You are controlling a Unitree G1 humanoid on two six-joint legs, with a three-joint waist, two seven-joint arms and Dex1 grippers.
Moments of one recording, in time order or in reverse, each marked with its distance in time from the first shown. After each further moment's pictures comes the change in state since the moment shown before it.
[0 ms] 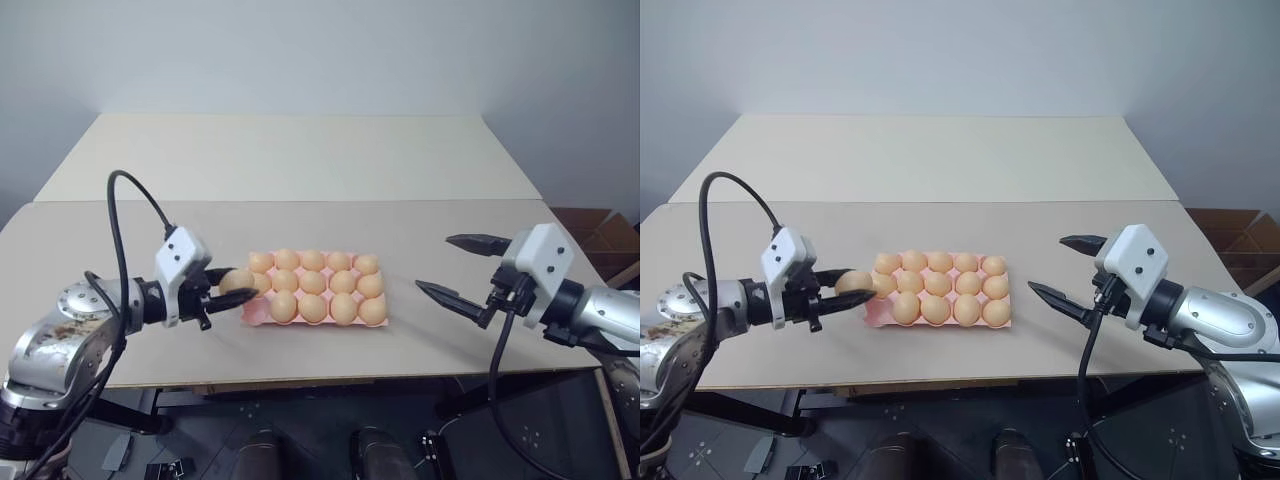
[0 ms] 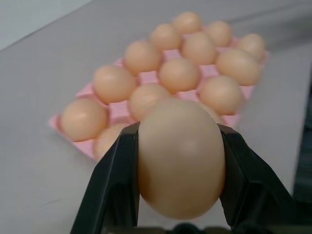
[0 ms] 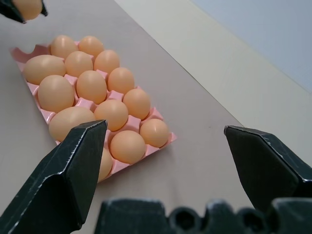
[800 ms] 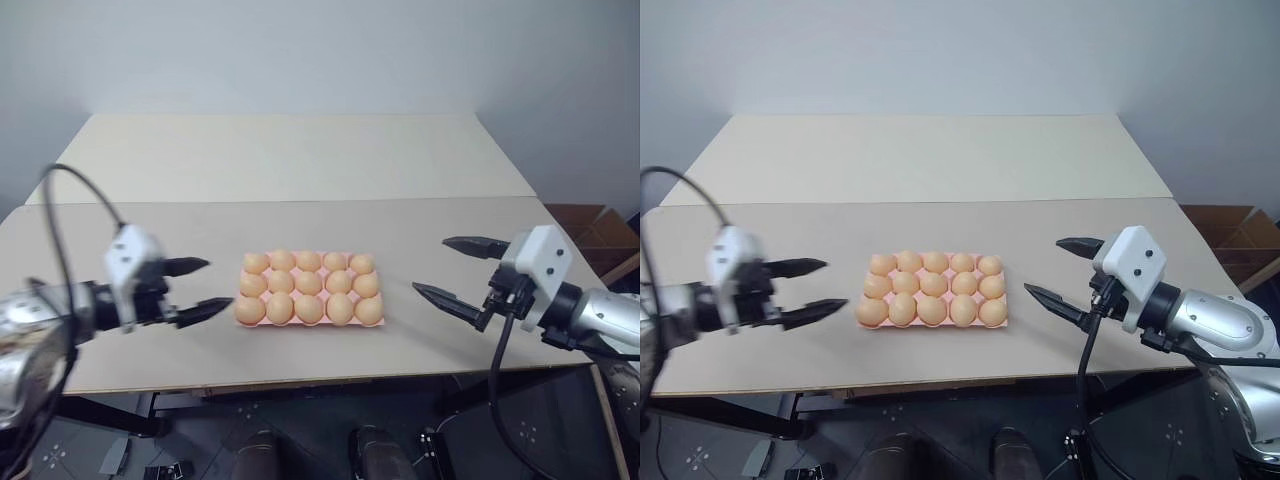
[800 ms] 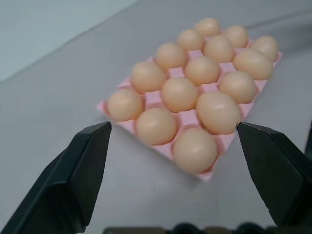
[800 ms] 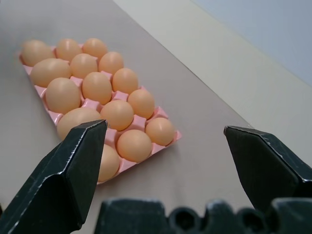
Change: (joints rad) left arm 0.205 0.076 0.399 0.068 -0.043 -0.095 -0.104; right arm 0.008 -0.003 -0.003 0.015 0.041 0.002 0.031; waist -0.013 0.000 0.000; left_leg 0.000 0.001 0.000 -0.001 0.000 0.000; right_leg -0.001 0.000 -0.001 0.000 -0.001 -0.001
